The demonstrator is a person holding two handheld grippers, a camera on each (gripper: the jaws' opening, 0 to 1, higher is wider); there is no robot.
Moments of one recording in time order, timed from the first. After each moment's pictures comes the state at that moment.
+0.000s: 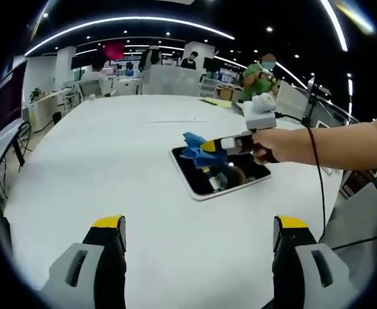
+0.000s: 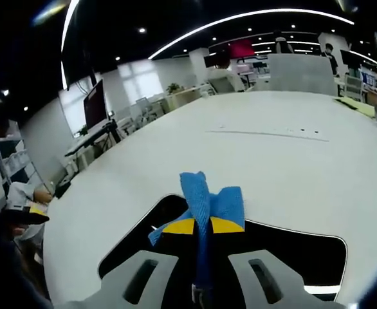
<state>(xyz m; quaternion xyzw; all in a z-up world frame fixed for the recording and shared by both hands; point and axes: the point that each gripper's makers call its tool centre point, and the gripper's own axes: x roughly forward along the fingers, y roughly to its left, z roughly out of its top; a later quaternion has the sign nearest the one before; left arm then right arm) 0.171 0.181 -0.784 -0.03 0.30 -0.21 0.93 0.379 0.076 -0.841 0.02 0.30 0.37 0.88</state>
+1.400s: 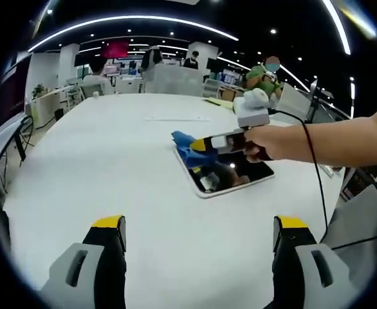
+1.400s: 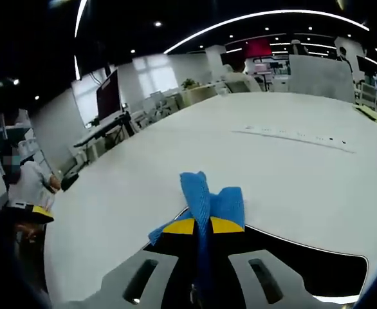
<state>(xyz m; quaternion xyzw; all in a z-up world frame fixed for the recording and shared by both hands) 0.171 0.190 -0.788 -0.04 0.30 -0.21 0.93 0.381 0.119 -0.843 0.00 0.29 0.41 0.86</state>
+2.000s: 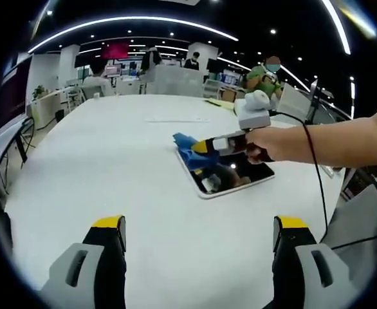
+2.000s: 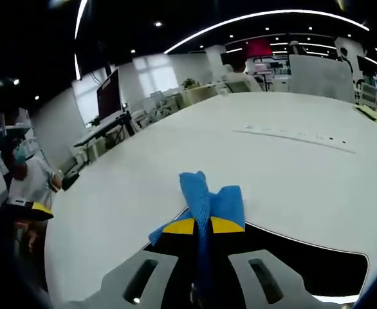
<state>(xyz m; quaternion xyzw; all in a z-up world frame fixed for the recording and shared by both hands) 0.170 0.193 -0.785 -0.04 0.30 -0.20 0.93 0.374 0.119 -0.842 0.00 0.30 0.41 0.86</state>
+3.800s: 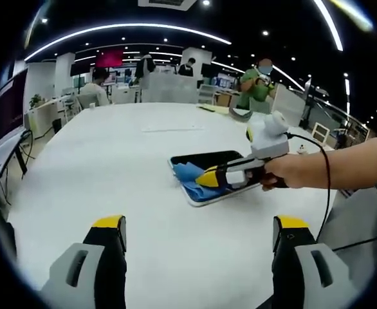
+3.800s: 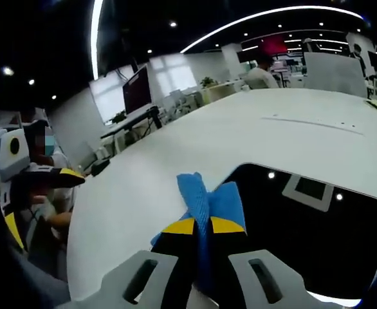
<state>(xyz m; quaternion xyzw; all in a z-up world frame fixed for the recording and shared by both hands) 0.166 0.180 -0.766 -0.03 0.28 -0.22 0.93 0.286 0.123 -0.841 0.01 0.29 0.47 0.83</state>
